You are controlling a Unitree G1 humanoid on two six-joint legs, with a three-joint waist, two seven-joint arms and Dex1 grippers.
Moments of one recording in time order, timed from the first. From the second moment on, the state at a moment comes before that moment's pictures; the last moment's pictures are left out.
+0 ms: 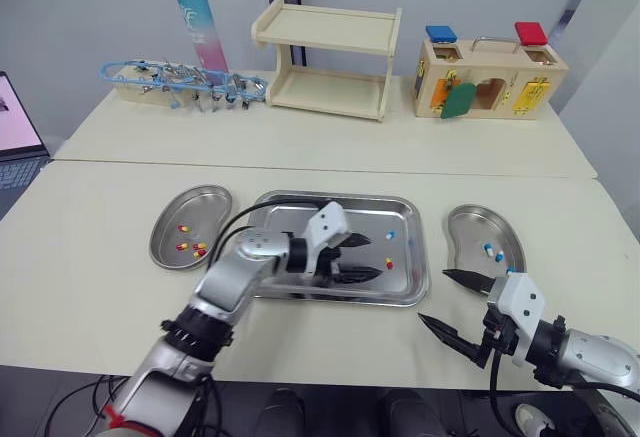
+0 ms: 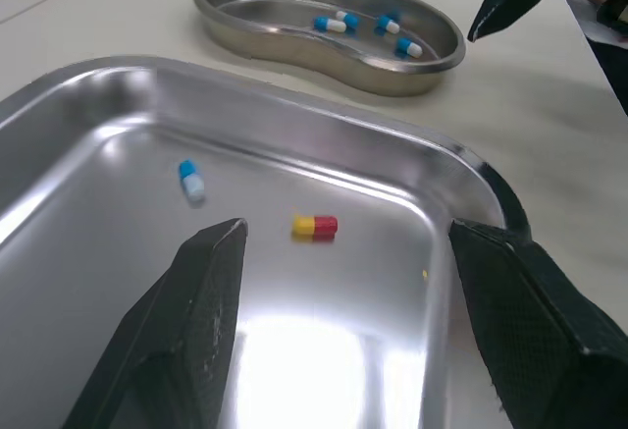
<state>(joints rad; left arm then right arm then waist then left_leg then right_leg) -0.57 0.37 -0.37 0.06 -0.25 0.43 -0.99 0.33 -0.66 -0.12 -0.69 0.36 0.36 0.73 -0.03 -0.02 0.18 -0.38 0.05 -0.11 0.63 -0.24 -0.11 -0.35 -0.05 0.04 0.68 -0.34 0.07</state>
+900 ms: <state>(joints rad) -0.62 0.25 -0.45 0.24 -0.07 0.40 -0.97 0.34 -0.65 -0.09 -0.74 0.36 0.41 0.68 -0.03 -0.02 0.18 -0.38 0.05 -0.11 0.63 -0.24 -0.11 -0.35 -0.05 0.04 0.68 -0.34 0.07</state>
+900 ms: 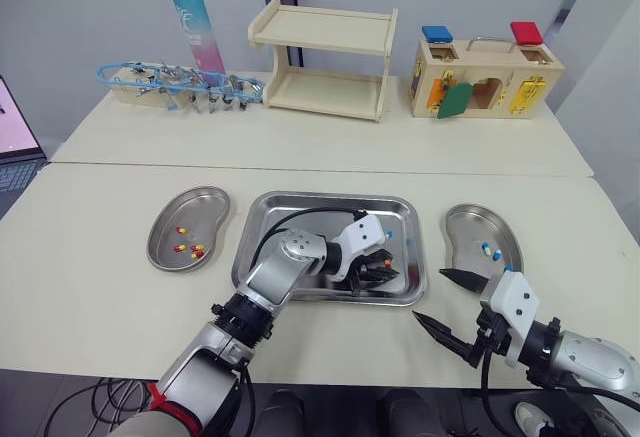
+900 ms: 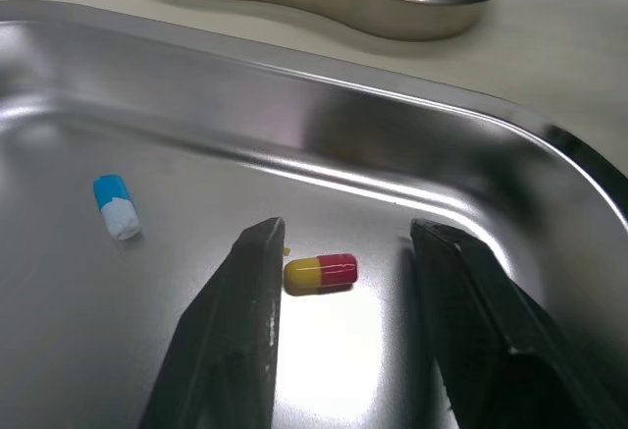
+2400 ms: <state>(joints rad) -0.18 0.55 0.49 -0.30 -0.33 0.83 -0.46 -0.17 -0.62 0.18 -0.50 0.39 0.43 0.87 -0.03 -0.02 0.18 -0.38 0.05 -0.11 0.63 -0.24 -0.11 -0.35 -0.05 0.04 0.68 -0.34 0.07</state>
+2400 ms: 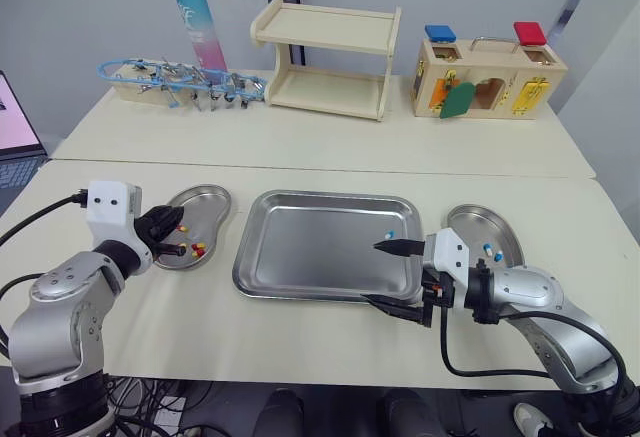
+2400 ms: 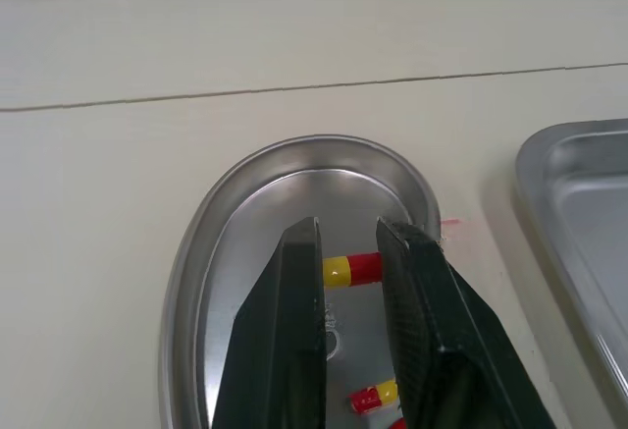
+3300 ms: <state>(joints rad) 0.18 0.80 0.75 -0.21 -0.49 0.63 -0.80 -0.01 -0.77 -0.04 -0.51 0.40 0.33 0.94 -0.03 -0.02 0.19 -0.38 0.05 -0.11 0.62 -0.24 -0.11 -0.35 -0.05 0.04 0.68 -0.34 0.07</state>
